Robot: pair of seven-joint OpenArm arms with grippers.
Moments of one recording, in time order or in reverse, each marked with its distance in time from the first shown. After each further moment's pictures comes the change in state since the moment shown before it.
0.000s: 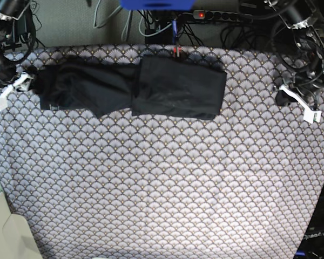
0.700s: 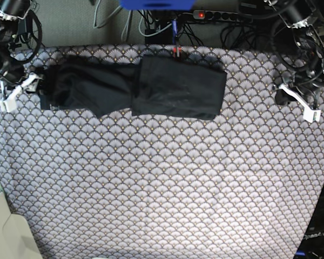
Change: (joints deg) left arm 0.3 0.0 0.0 0.0 0.0 0.0 0.0; right arm -0.2 -0.7 -4.2 0.1 0.6 0.0 1.2
